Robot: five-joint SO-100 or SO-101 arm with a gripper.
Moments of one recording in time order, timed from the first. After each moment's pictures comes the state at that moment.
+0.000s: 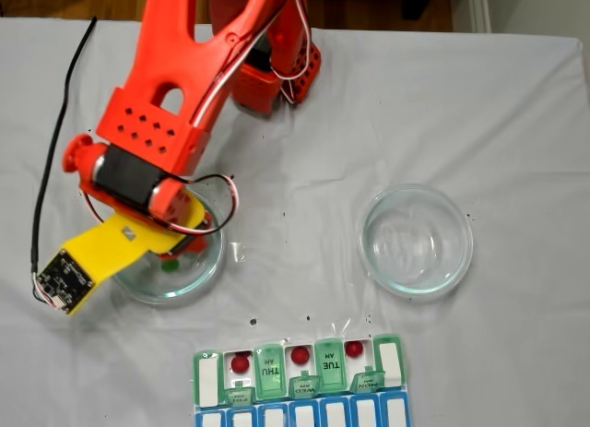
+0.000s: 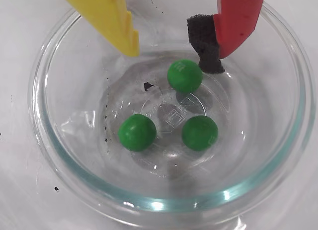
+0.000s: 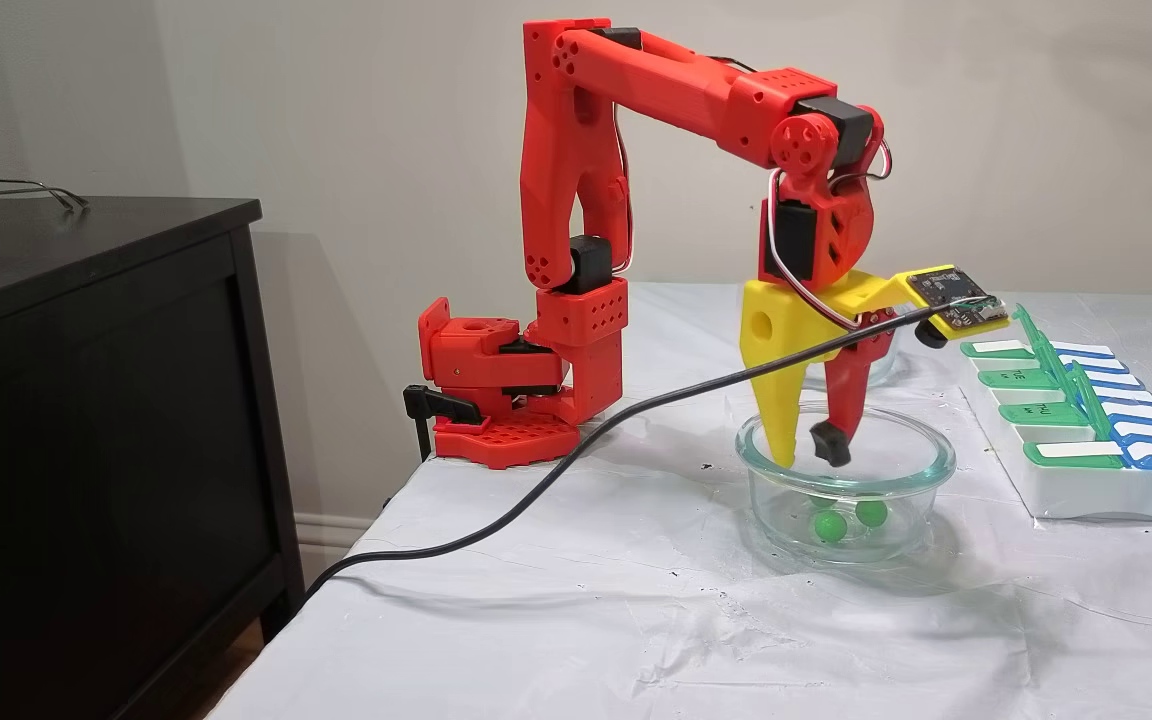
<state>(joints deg) 26.7 112.1 113.0 69.5 -73.8</state>
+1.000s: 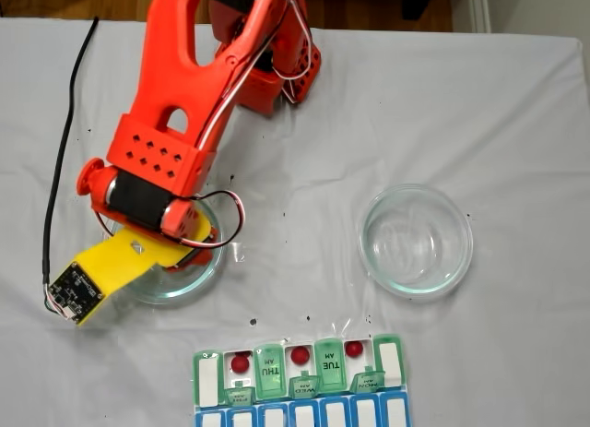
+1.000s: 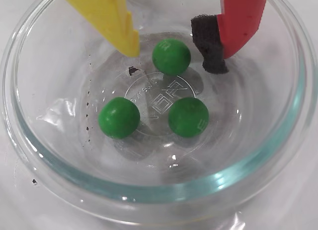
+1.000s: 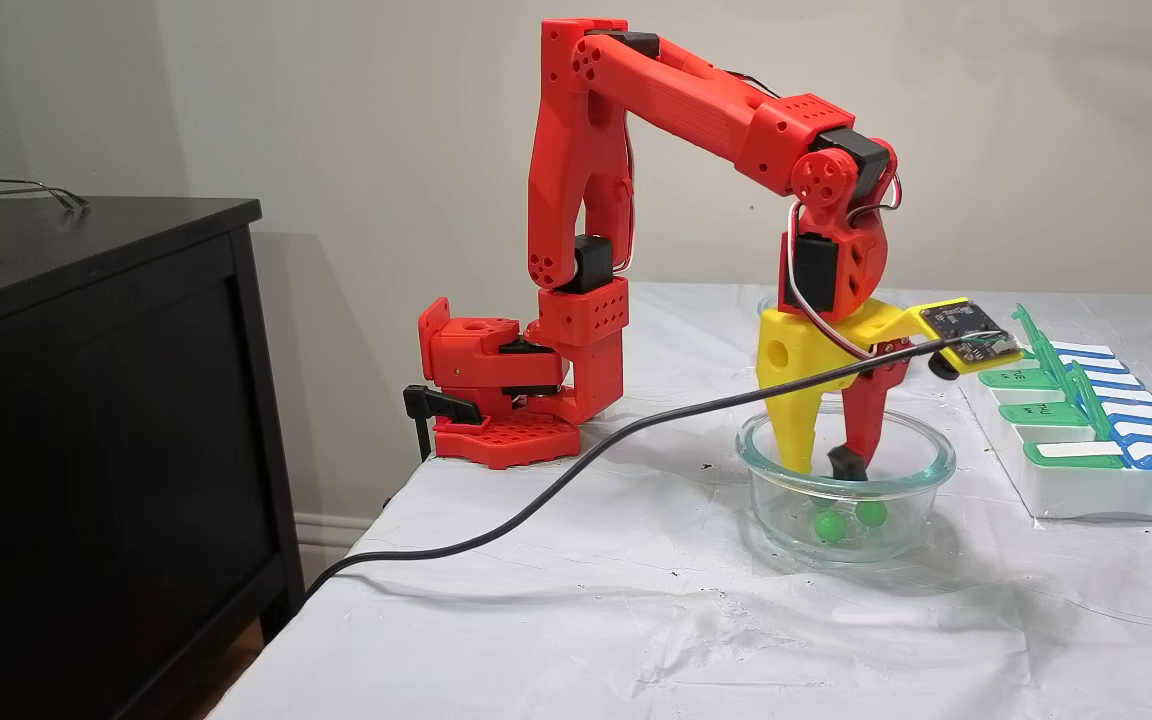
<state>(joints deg) 25.2 107.1 112.9 65.9 -71.6</state>
